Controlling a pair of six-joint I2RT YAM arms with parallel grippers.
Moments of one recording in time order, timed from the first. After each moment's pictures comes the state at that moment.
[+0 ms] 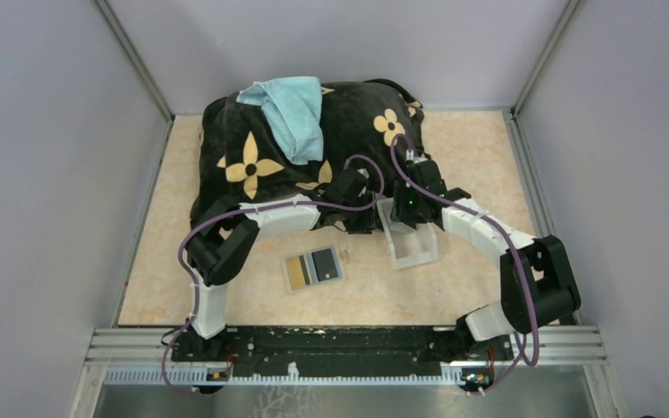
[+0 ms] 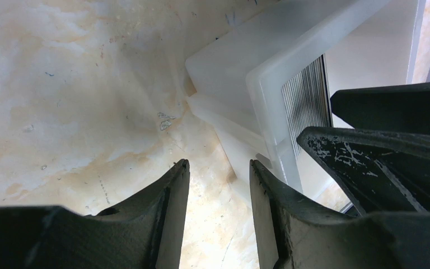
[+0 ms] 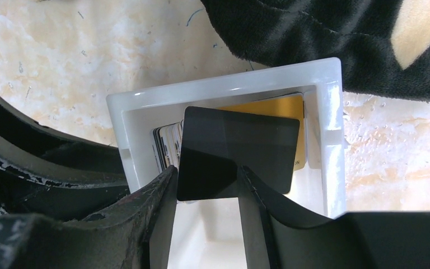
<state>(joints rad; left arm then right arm) -0.85 1.99 1.31 -0.13 0.15 -0.84 0.40 1.44 0.90 -0.36 -0.01 0.40</state>
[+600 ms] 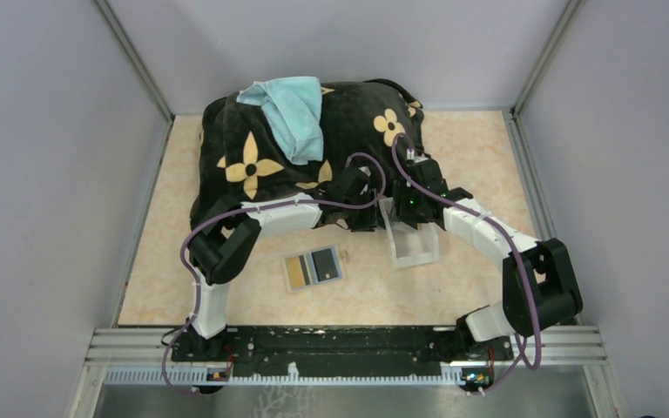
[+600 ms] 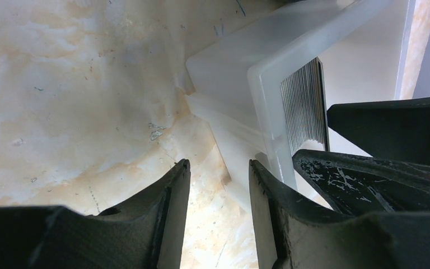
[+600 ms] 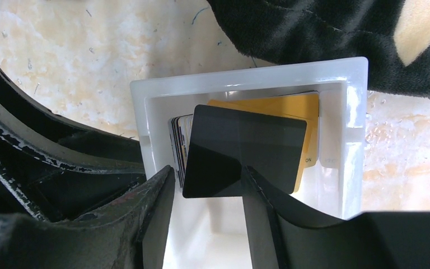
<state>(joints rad) -0.85 2.00 1.34 -0.13 0.15 -0.85 0.40 1.42 0.90 -0.38 -0.02 0.40</state>
